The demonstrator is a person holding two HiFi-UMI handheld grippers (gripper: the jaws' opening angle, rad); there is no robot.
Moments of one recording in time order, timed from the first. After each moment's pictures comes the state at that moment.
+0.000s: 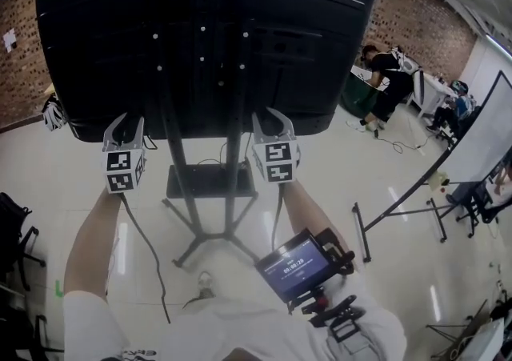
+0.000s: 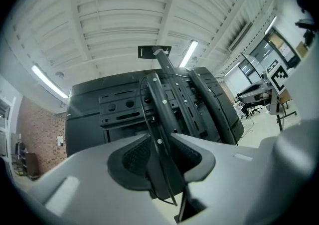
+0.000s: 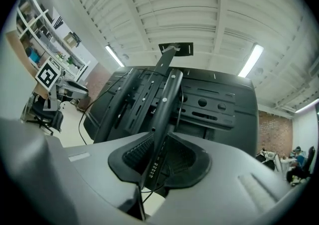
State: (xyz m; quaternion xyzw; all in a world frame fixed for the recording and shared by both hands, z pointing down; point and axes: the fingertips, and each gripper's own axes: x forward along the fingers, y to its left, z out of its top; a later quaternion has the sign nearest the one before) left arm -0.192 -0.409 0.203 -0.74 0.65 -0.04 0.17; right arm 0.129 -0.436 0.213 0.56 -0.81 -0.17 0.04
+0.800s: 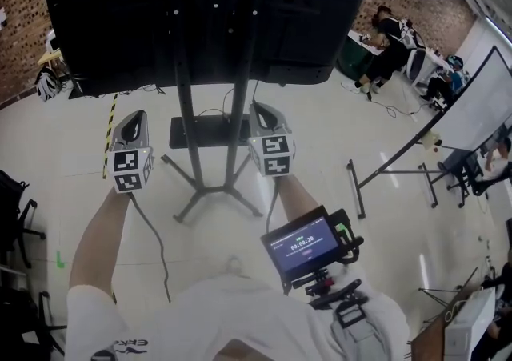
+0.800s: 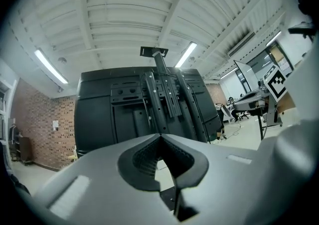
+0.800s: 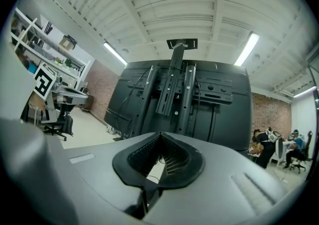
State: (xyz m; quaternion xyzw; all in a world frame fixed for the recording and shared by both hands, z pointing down) left arm -0.205 -0.284 0.292 -0.77 0.63 -0.05 0.10; right arm 0.080 -0.304 0.296 0.56 -0.82 -0.09 0.08
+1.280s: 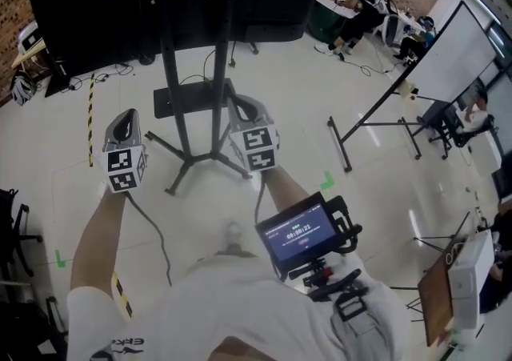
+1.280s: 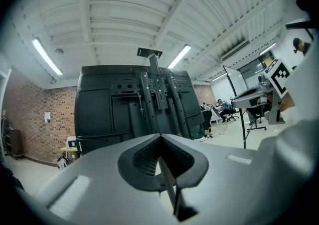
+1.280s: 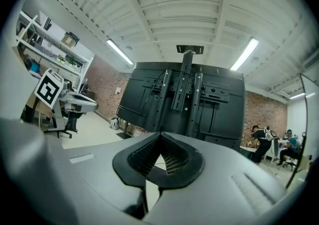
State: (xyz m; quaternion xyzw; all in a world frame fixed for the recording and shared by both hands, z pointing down) left arm -0.214 -0.207 0.337 -0.80 0.59 -0.06 0.07; right arm 0.036 -0.192 0.324 0.57 -0.81 -0.07 0.11
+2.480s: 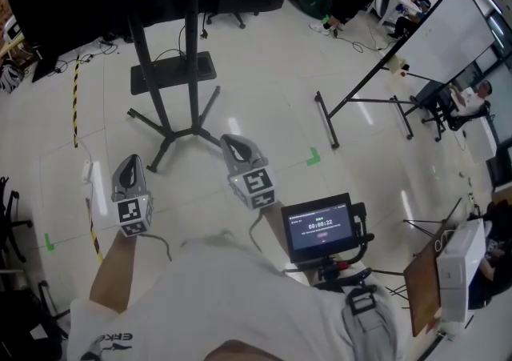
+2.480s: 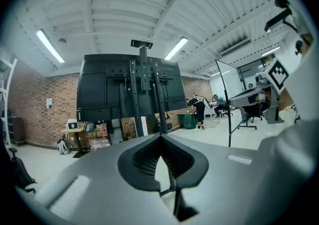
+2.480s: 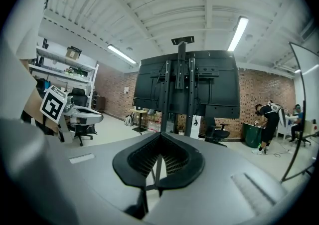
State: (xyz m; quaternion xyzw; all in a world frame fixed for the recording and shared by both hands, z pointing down) left arm -0.139 -0.036 0.468 -0.80 0.59 -0.08 0.01; right arm 0.100 -0.027 0.444 0.52 -0.85 0.01 0.10
